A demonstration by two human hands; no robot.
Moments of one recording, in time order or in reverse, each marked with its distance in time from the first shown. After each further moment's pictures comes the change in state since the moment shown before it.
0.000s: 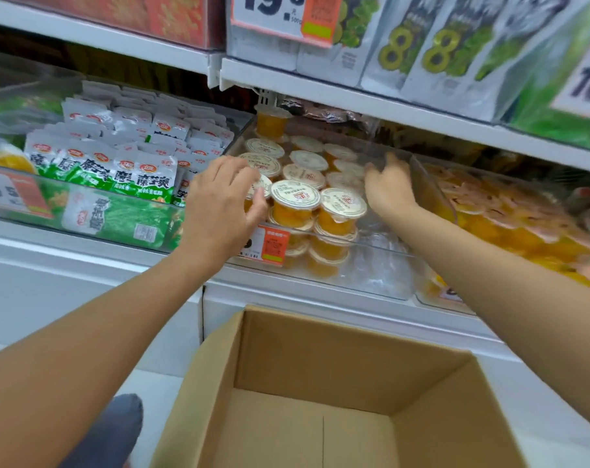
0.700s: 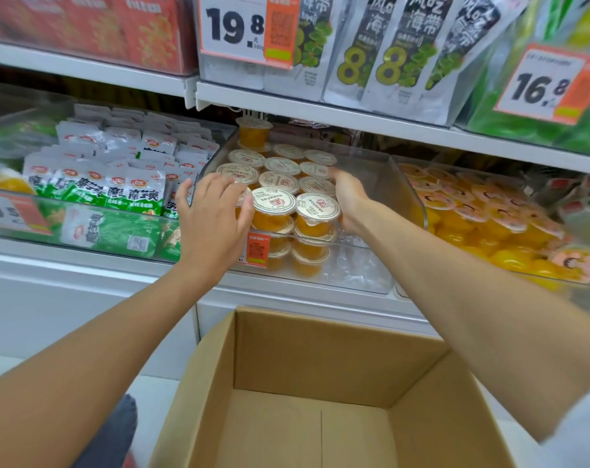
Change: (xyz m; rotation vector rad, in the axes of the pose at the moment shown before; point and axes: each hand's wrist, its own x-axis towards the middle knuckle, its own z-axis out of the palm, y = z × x) left_hand -0.008 0.022 0.000 0.022 0.009 -0.100; right_hand -0.014 -0.019 0.016 0.640 -0.309 0.446
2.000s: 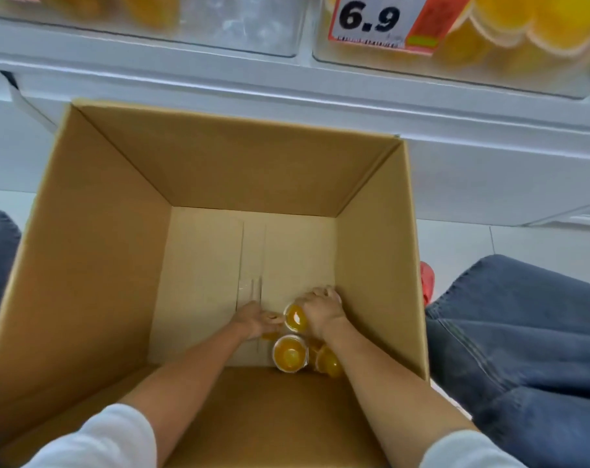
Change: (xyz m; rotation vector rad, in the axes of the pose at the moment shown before) left_hand -0.457 0.151 0.125 -0.260 -1.763 -0.941; right_hand -0.166 0.487 -0.176 -1.668 -0.921 0.041
